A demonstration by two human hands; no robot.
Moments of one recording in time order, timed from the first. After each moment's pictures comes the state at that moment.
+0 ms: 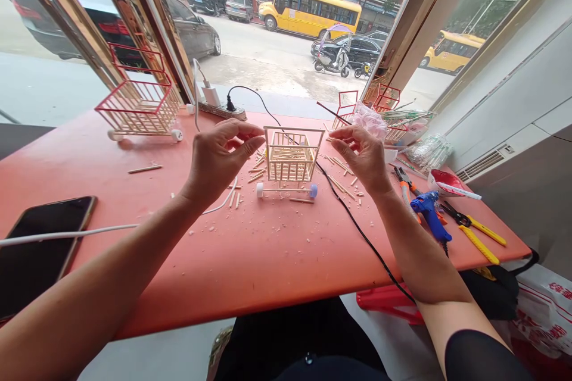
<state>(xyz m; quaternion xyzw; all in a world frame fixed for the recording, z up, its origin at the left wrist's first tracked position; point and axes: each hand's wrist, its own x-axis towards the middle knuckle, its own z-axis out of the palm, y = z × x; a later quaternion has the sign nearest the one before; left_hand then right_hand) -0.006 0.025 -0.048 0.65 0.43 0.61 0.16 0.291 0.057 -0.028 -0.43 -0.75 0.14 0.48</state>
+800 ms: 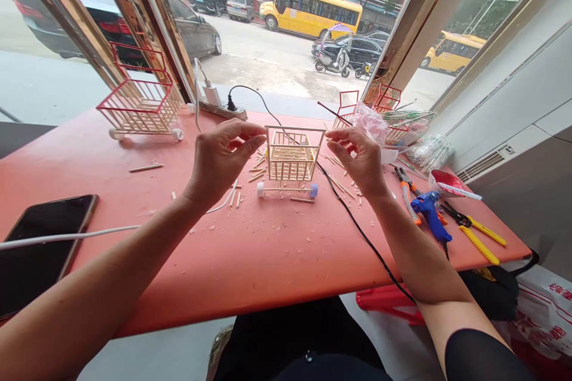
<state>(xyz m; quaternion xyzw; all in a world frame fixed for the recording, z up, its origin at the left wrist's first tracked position) -0.006 0.028 -0.053 0.66 0.40 0.62 0.11 0.282 0.052 -0.032 -0.39 -0.77 0.12 0.49</state>
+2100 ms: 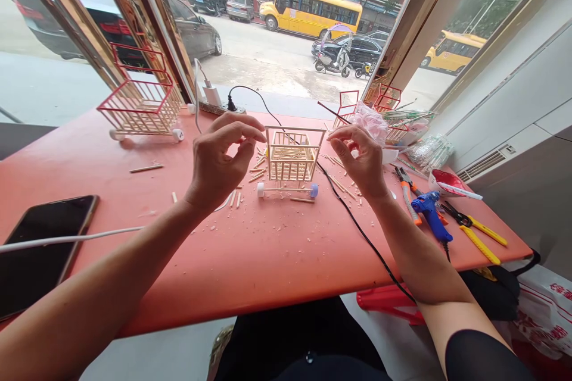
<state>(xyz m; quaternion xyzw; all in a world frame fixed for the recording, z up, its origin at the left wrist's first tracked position) -0.001 0.015 -0.045 0.69 0.35 0.63 0.07 0.278 0.046 -0.028 -0.37 -0.77 0.08 0.51</state>
